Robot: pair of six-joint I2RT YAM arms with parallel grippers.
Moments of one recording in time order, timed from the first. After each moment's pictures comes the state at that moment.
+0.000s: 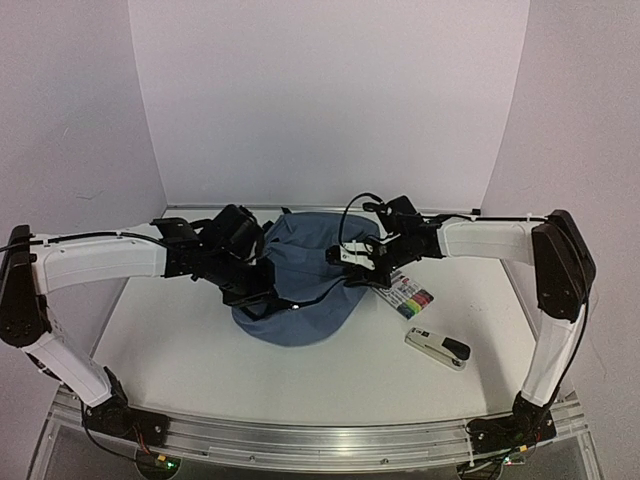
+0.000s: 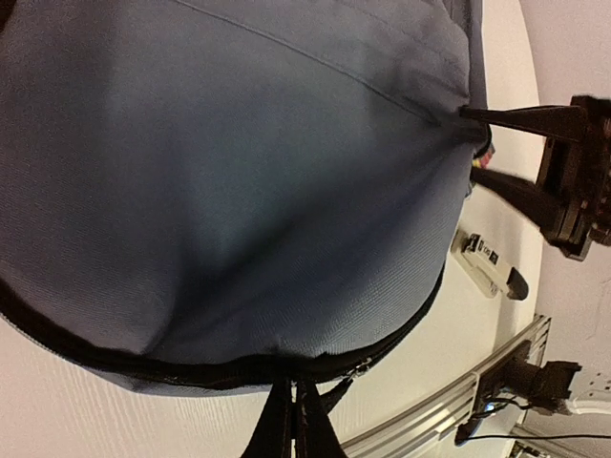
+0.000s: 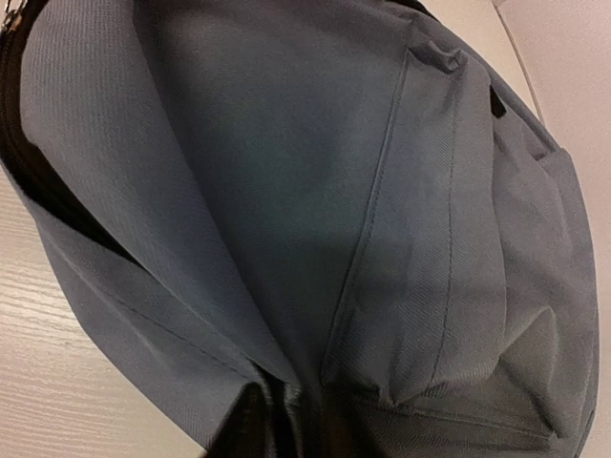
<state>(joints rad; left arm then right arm) -0.88 1.51 1.16 -0.58 0.07 -0.93 0.64 1.90 1.36 -0.36 -0.39 -0.99</state>
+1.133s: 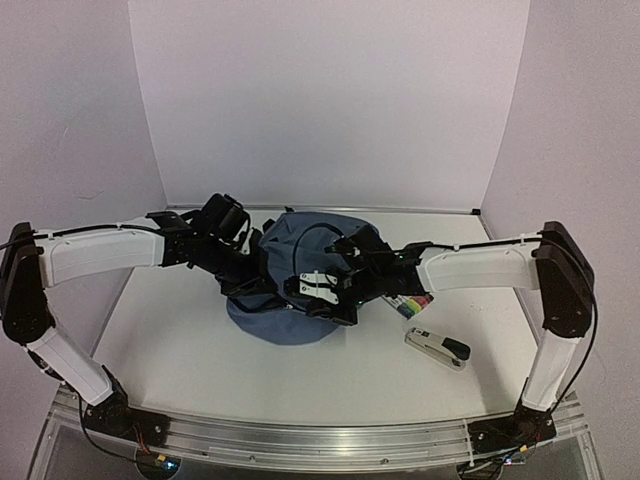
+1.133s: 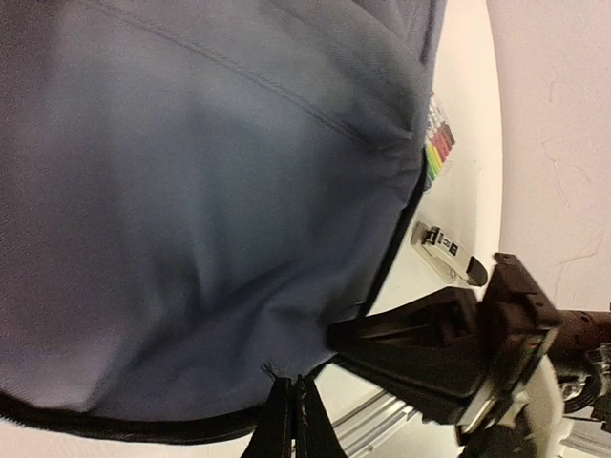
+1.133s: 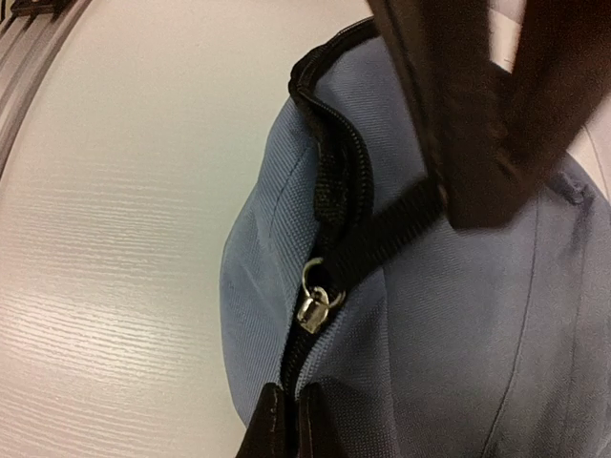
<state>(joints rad) -0.77 1.55 1.17 -0.50 0.29 -0.87 0.92 1.87 1.29 -0.26 -0.29 -0.70</state>
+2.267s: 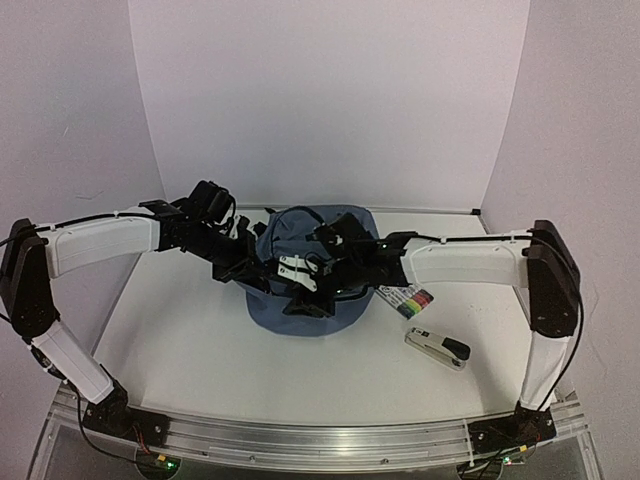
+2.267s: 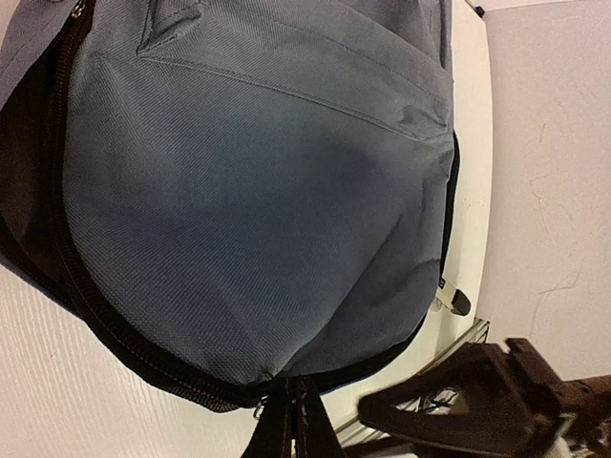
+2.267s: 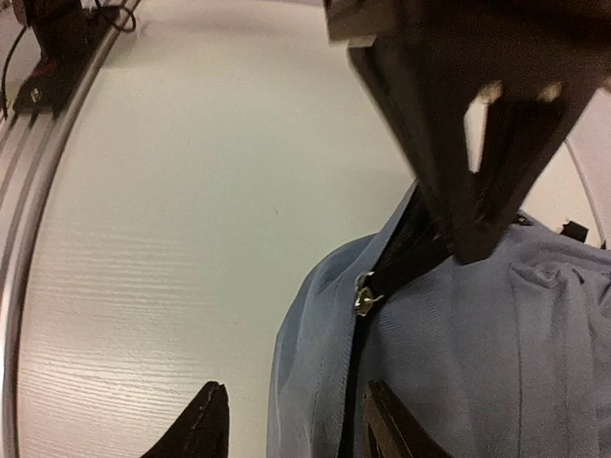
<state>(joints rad) -0.63 1.56 1.20 -0.51 0.37 -0.83 0.96 1.91 1.46 -0.29 -0.32 -0.55</state>
